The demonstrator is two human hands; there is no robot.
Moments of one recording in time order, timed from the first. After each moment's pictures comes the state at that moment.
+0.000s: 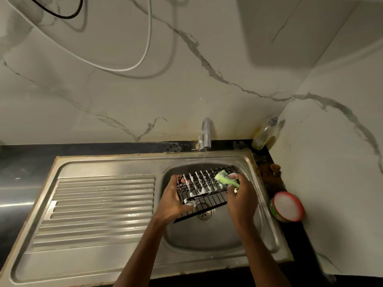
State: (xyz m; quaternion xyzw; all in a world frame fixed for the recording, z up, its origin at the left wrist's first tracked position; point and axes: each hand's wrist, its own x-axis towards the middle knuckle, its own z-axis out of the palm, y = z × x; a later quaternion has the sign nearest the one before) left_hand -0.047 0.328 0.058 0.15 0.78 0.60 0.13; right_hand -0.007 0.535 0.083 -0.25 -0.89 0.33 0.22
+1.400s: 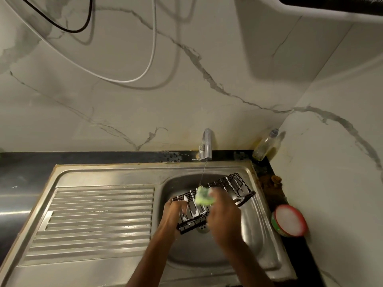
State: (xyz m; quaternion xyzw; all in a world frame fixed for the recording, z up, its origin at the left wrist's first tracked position) left_hand -0.046 0.349 0.077 -0.20 0.62 0.72 0.26; right_hand 0.000 0.492 0.089 -0.04 -0.94 0.20 0.27
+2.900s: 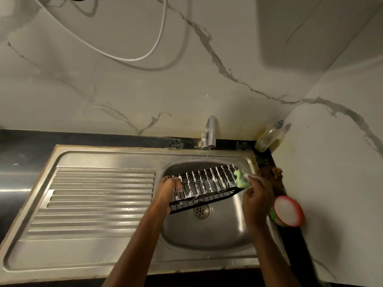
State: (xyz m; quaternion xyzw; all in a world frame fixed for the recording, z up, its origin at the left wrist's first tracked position) left_hand -0.061 0.335 0.097 -0.24 0.64 0.69 0.25; right_hand -0.004 0.580 0.069 -0.17 -0.90 0.22 0.34
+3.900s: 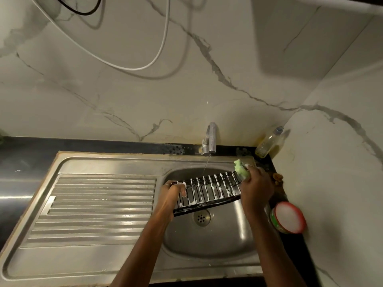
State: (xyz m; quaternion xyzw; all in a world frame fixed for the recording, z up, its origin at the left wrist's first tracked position) left_hand -0.060 0.341 0.097 -0.22 0.65 0.69 0.24; right_hand -0.046 0.573 0.095 -0.21 -0.92 0.15 0.30
